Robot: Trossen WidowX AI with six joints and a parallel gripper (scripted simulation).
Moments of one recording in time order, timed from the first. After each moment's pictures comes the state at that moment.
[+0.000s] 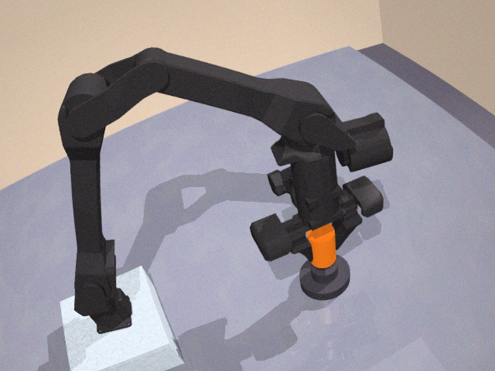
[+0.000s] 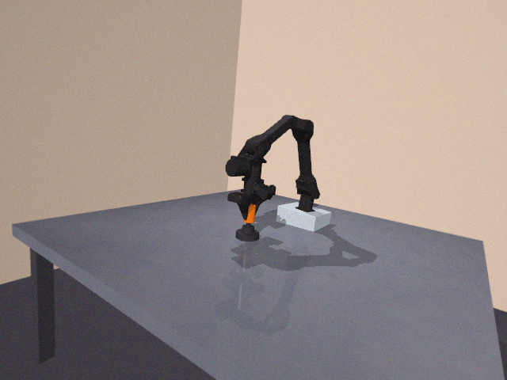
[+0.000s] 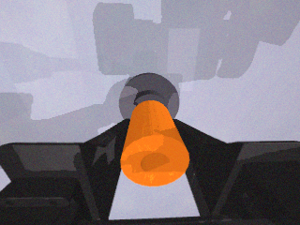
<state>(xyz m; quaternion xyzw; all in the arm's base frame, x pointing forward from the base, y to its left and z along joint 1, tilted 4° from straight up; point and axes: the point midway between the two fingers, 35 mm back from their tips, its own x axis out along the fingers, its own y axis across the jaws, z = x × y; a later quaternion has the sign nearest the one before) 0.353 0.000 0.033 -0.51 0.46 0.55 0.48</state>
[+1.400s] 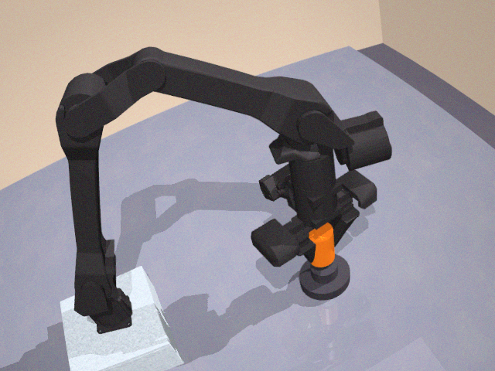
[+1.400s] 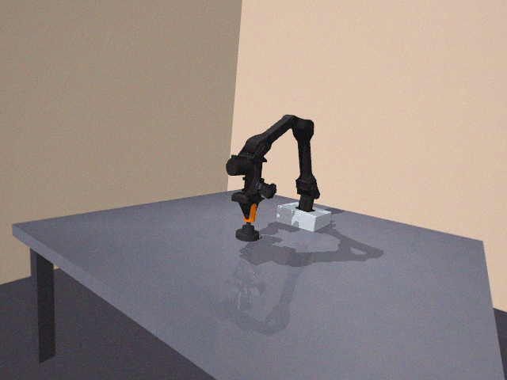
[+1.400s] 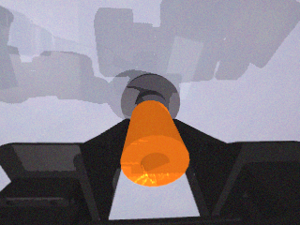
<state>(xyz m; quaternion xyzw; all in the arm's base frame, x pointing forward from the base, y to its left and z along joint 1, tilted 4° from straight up) 0.351 0.000 0.036 -0.56 0.40 0.59 0.42</state>
